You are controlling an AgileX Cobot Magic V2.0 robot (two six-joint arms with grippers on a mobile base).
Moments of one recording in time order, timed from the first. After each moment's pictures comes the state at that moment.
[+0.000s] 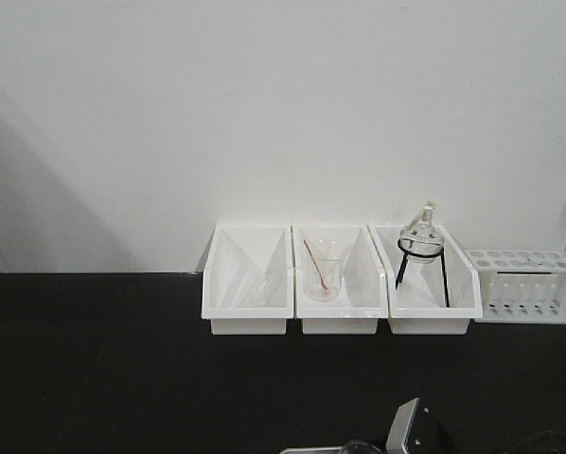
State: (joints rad) left arm 0.01 -0.01 0.03 0.03 0.36 -0.01; right arm 0.09 2.05 -0.81 -1.28 -0.96 0.54
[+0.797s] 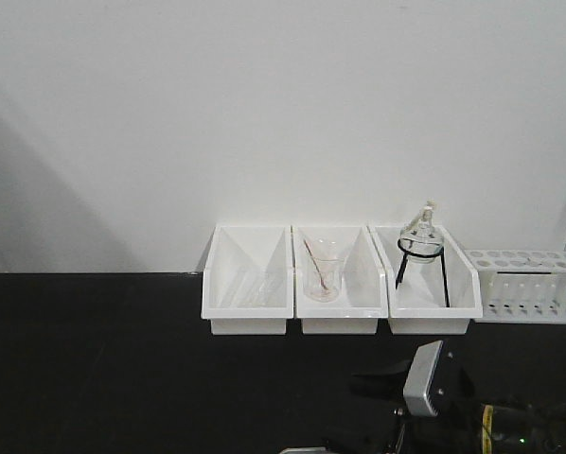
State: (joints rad) left arm 0.01 -0.01 0.03 0.03 0.36 -0.01; right arm 0.09 1.81 -0.81 -1.24 -0.99 0.57
